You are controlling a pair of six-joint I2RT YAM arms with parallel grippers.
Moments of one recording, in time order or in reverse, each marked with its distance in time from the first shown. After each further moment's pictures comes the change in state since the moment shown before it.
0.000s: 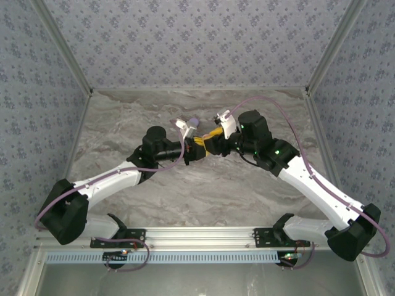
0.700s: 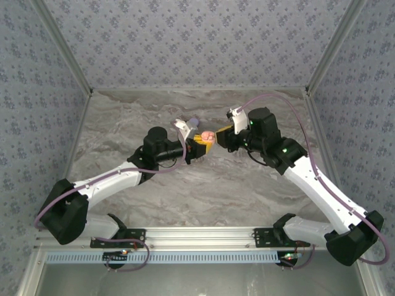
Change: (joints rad) left arm -0.013 0.000 -0.001 -0.011 -0.121 0.138; right arm -0.101 -0.029 0.000 -0.060 0.005 0.076
